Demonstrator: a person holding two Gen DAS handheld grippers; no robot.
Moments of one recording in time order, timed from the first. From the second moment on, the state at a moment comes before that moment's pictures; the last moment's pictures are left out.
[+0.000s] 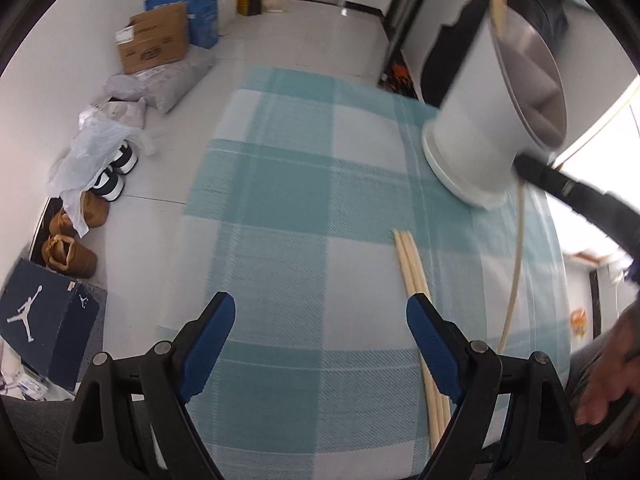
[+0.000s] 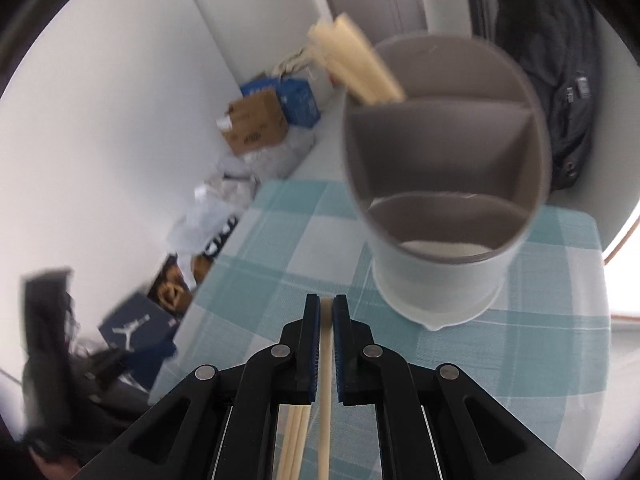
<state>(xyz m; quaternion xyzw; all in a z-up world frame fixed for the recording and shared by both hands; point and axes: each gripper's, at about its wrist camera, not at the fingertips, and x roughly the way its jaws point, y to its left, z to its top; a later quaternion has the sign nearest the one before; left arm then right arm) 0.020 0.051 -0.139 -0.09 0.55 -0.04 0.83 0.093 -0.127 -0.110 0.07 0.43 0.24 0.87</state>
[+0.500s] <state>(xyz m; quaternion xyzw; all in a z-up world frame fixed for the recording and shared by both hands) 0.028 0.018 -0.158 -0.01 0.58 -0.01 0.81 0.070 -0.186 -0.079 0.16 0.36 0.24 0.89</state>
